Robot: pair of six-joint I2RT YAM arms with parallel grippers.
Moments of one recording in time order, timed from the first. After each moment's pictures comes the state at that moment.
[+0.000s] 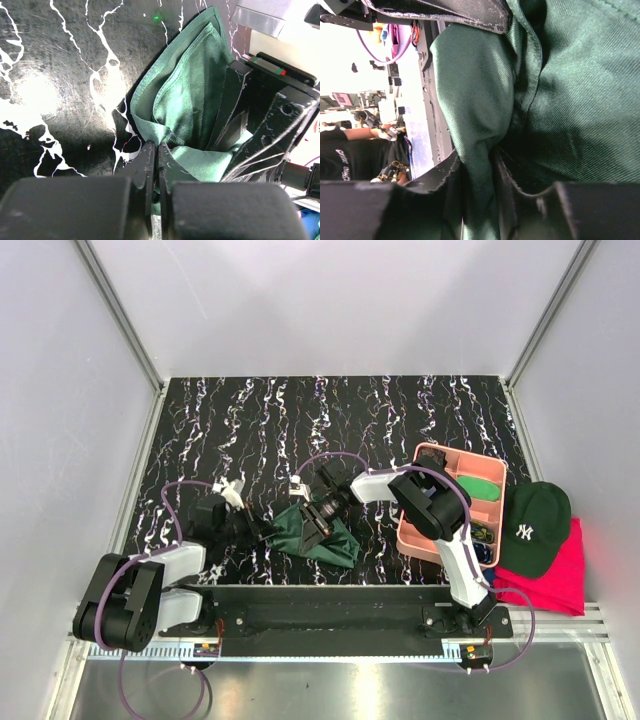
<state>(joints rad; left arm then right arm) -0.20 1.21 0.19 0.33 0.52 -0.66 0.75 2.20 1.27 -0.24 -1.13 0.12</state>
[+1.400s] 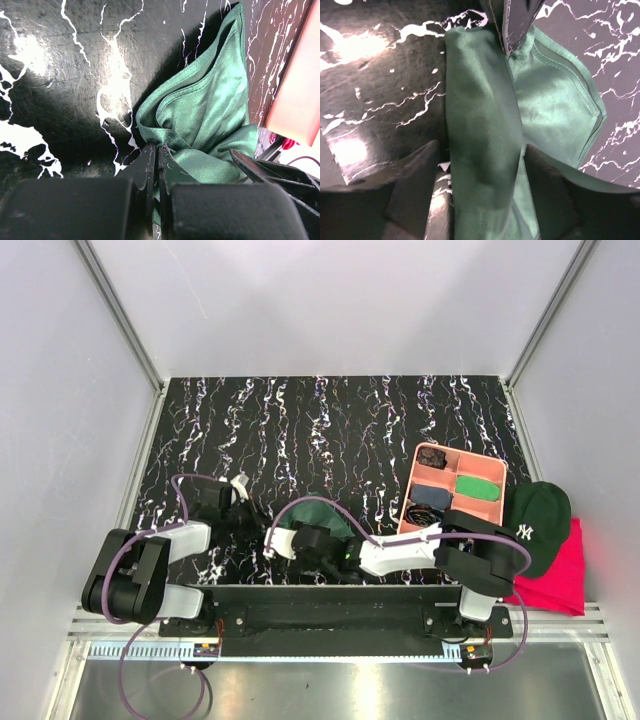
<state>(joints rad) -0.21 1.35 0.36 0.14 0.53 -0.68 1.27 1.74 0.88 0.14 0.27 -0.31</state>
